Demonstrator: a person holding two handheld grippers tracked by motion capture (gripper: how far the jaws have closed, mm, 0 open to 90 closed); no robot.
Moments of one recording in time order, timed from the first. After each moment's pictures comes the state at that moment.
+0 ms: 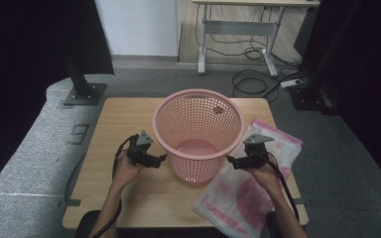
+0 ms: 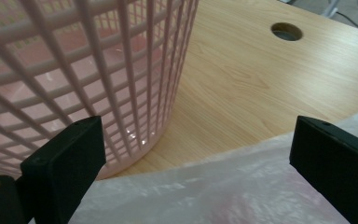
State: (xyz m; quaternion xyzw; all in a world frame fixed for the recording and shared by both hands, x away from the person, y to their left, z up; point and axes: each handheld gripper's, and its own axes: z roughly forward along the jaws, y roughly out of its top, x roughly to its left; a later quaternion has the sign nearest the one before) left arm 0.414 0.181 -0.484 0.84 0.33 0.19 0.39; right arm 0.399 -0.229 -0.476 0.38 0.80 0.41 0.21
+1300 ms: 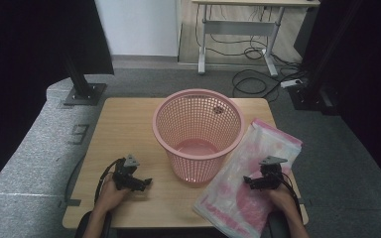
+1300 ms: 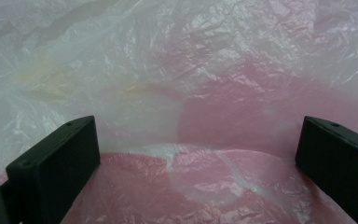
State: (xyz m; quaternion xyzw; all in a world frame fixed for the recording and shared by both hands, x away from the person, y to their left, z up) left arm 0.370 0.230 -0.548 0.86 0.38 0.14 0.32; right arm 0.372 -0.292 -0.558 0.43 0.81 0.35 0.18
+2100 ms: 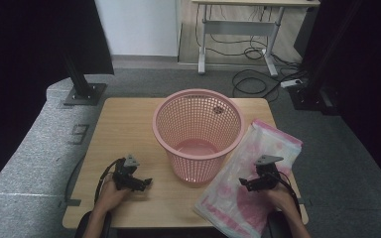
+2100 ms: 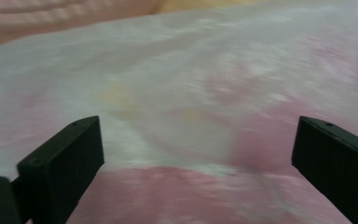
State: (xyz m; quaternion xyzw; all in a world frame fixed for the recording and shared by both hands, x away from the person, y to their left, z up) left arm 0.370 0.230 -0.548 0.86 0.38 0.14 0.32; right arm 0.358 -0.267 -0.529 0.38 0.84 0.35 0.16
